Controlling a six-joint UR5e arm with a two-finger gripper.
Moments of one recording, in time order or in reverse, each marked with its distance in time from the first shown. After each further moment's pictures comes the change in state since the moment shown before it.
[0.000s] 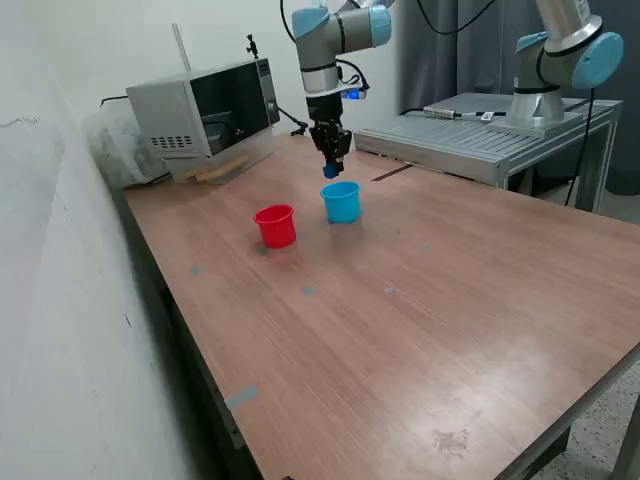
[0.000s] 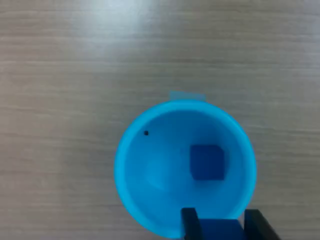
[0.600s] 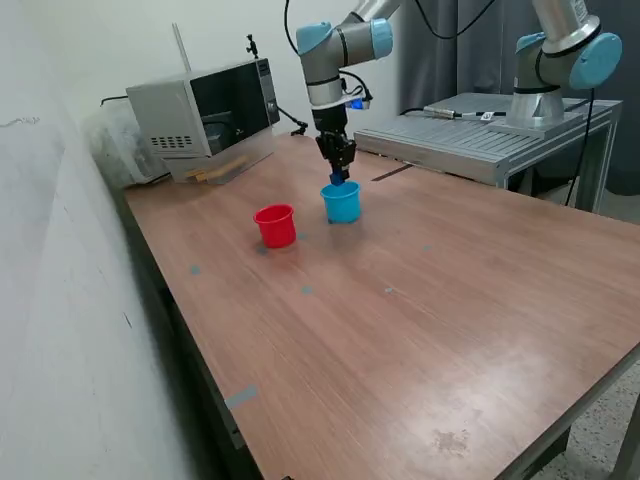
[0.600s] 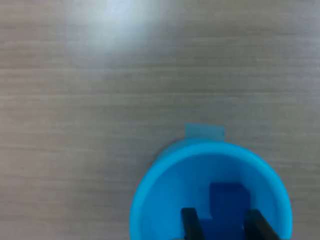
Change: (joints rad) arm -0.029 0.010 0.061 -0.037 -0.006 -0.007
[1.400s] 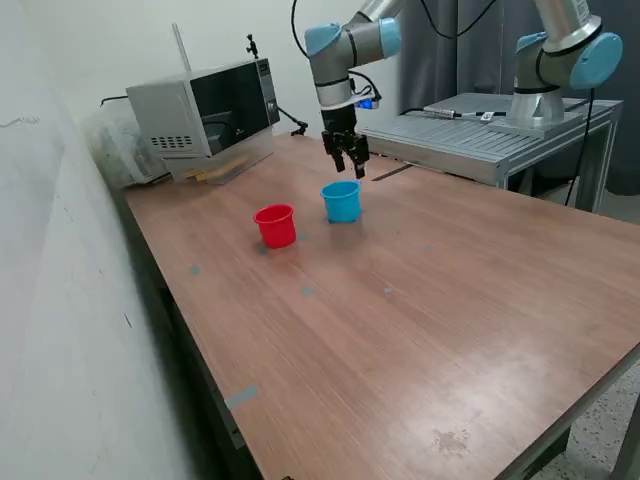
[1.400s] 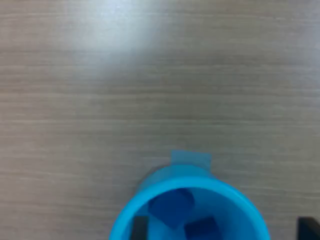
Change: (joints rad) arm 0.012 -0.030 0.050 -0.004 -0.003 -0.008
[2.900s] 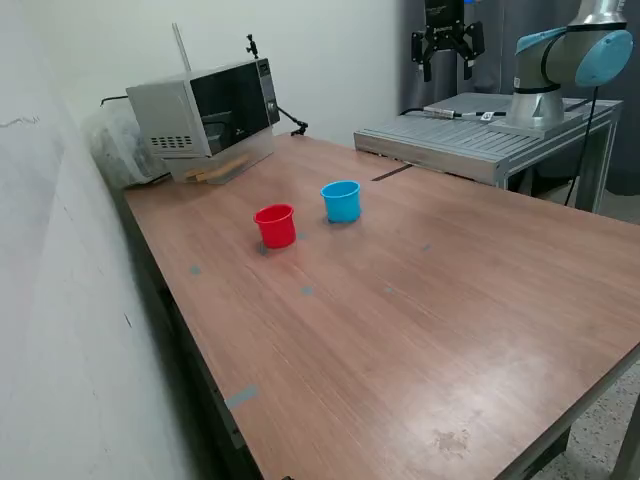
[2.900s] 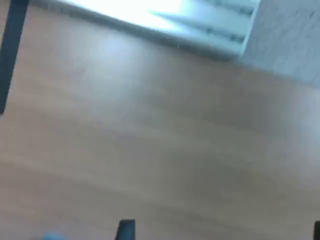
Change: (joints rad) arm 0.142 -0.658 0.297 0.370 0.006 -0.098
